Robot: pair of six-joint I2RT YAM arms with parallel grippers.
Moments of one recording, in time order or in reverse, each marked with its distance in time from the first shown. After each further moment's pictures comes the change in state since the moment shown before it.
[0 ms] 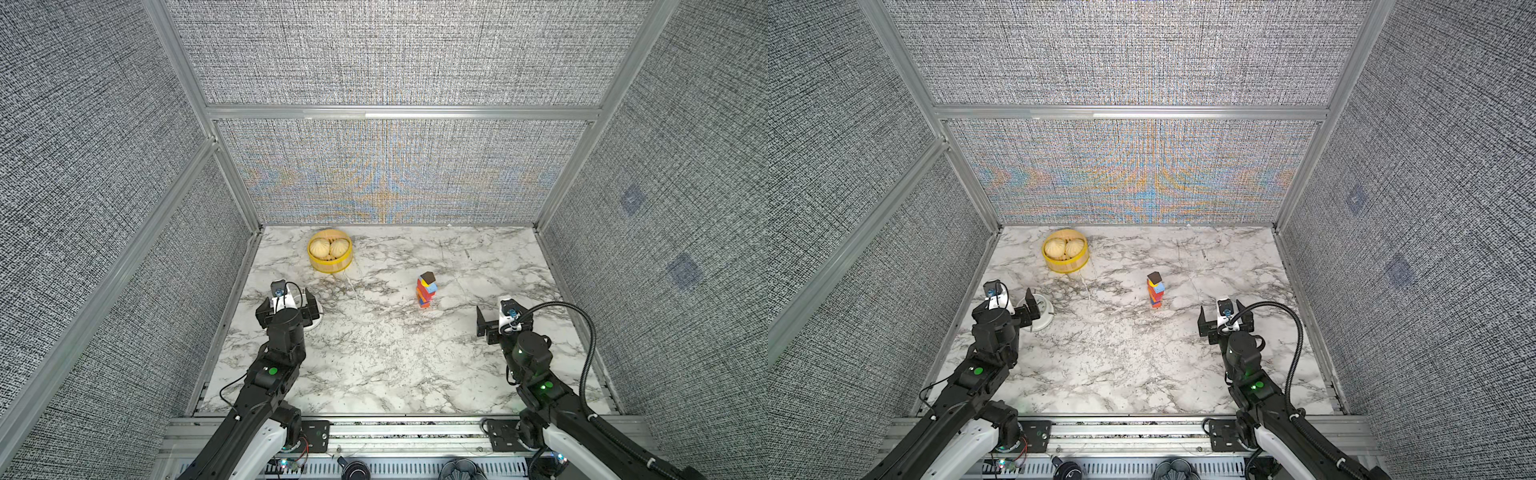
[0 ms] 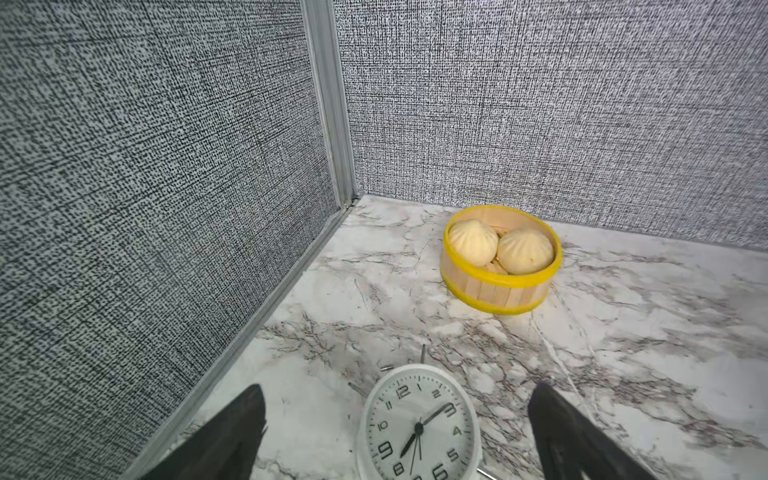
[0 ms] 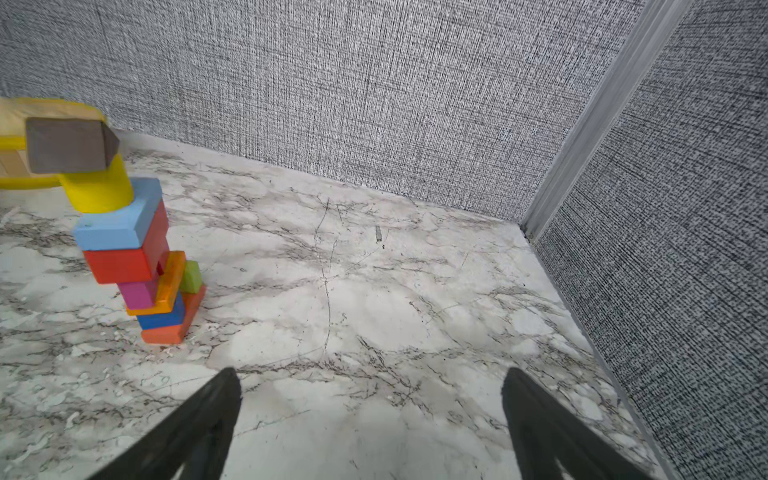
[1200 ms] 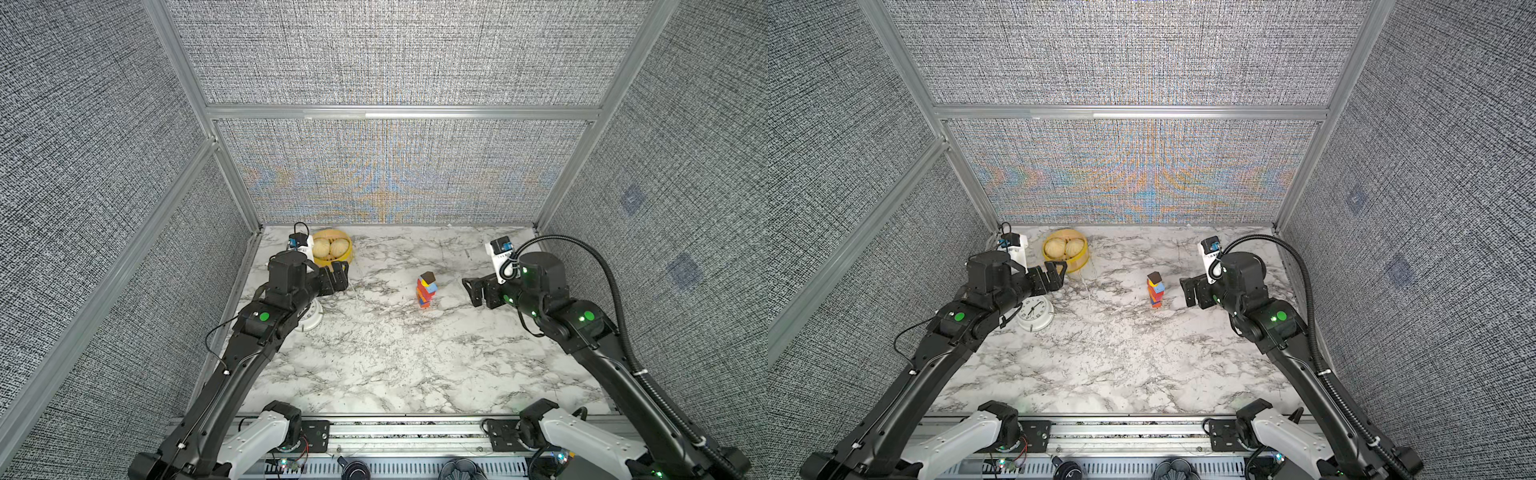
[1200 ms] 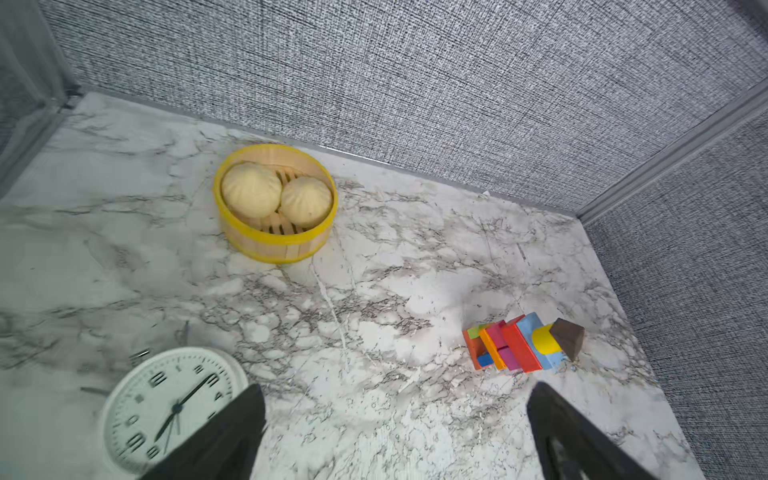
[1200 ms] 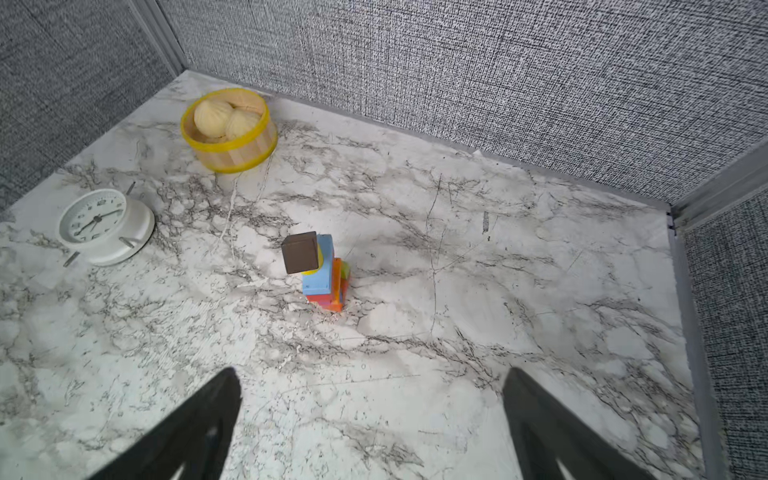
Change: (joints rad) left arm -0.023 0.272 0.674 -0.605 0.572 -0.336; right arm 0.016 0.273 0.983 -1.062 -0.324 0.169
